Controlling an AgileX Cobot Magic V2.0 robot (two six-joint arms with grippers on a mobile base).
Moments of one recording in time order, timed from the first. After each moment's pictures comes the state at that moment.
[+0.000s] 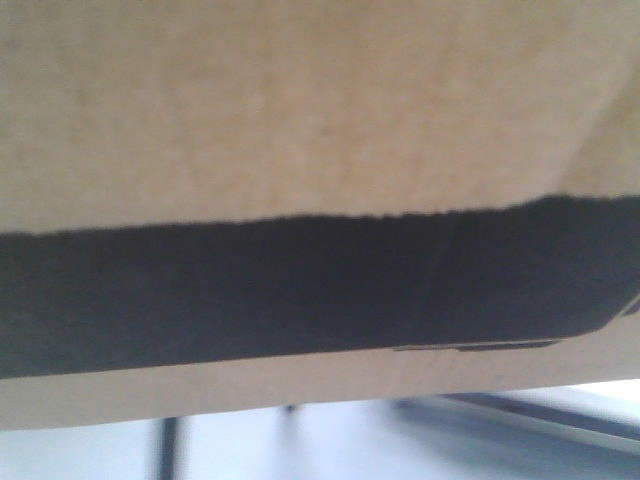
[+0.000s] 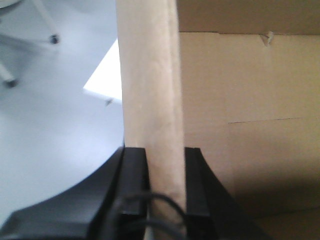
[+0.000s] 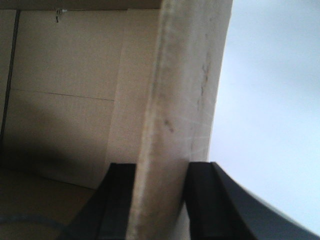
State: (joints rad) left arm -0.26 0.36 -1.11 0.01 1.26 -0.16; right arm 0.07 0.51 -1.07 0.38 1.22 -0.06
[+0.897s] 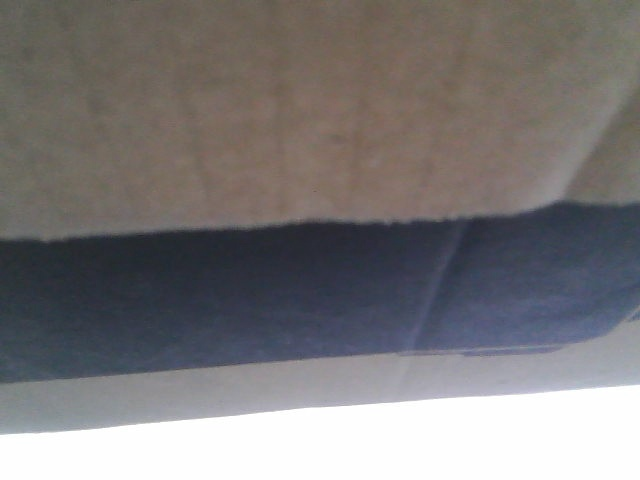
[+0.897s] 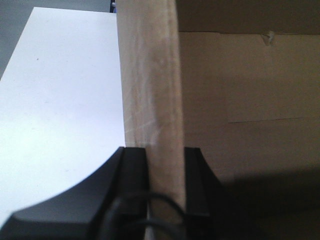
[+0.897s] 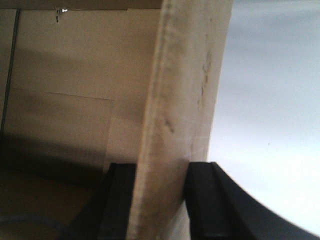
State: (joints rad) left arm -0.26 0.36 -1.11 0.01 1.26 -0.16; right arm 0.07 0.51 -1.07 0.37 1.22 -0.06
